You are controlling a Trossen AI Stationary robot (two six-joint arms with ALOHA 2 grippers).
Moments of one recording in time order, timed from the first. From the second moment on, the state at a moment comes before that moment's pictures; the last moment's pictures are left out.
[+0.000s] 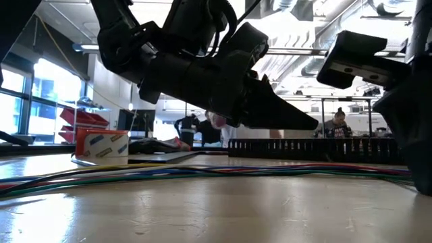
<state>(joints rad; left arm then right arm) -0.19 2.17 1.08 0.75 0.03 0.06 0.60 1.84 0.90 -0.23 0.04 -0.81</state>
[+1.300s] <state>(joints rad) -0.21 2.41 1.32 1.04 0.08 0.14 0.99 1.83 0.90 -0.48 1.22 1.28</state>
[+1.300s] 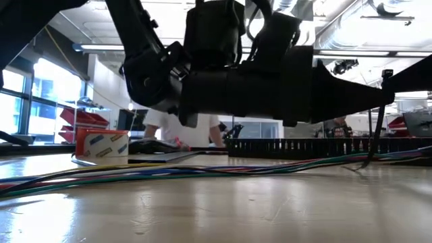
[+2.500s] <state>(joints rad) -0.21 2.41 1.33 0.95 0.07 -0.03 0.96 1.58 0.95 -0.78 1.04 1.33</state>
